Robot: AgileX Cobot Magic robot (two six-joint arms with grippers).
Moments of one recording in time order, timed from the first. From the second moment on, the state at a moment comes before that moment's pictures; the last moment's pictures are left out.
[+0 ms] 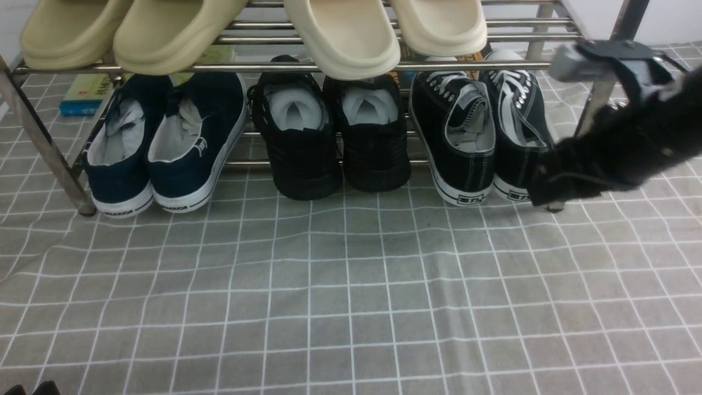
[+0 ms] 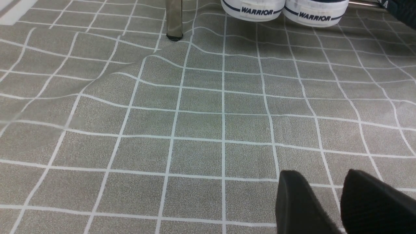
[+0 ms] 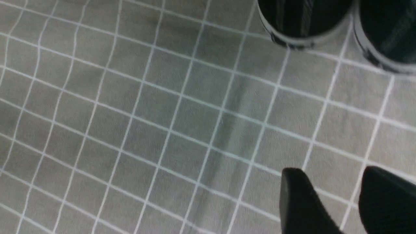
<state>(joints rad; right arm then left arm) 0.29 1.55 -1.31 0.36 0.90 -0.15 -0.03 -0.01 0.03 0.07 0.38 -0.16</state>
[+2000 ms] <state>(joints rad) 0.51 1.78 -1.86 0.03 1.27 0.06 -0.03 -0.01 0.03 0.07 0.38 -0.16</state>
